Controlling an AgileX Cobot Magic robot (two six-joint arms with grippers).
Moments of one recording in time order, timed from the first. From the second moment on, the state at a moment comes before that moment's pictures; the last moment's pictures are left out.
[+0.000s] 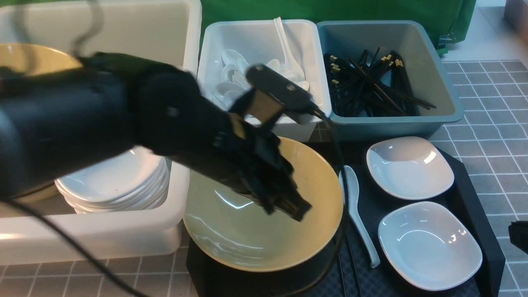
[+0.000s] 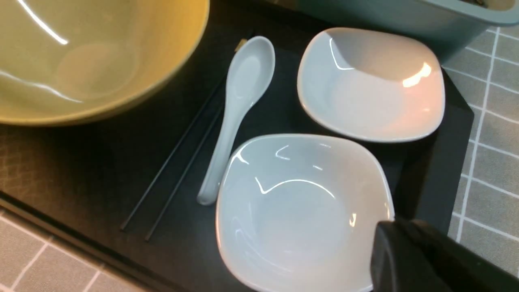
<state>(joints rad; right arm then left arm) 0.16 0.58 -0.43 0.28 0.60 -0.37 -0.72 1.56 -1.16 -0.24 0.69 0.27</state>
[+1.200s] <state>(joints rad) 0.16 0.58 -0.41 0.31 0.60 -0.36 -0.59 1.87 -1.49 0.13 0.92 0.04</state>
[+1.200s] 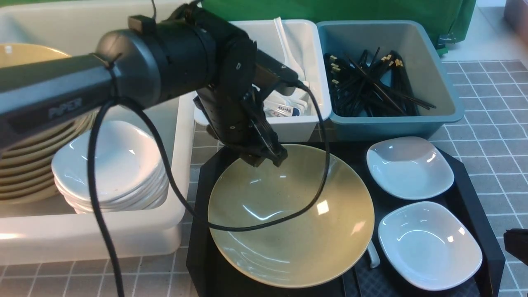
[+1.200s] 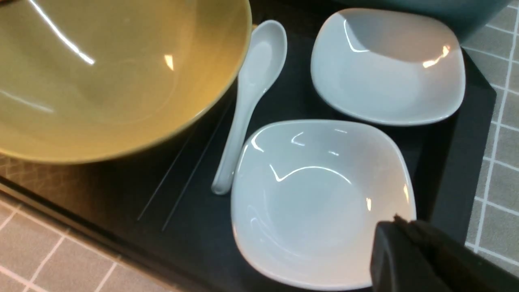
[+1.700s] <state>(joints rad) 0.16 0.58 -0.41 0.31 0.60 -0.36 -0.57 1.99 -1.50 -0.05 0.98 0.15</state>
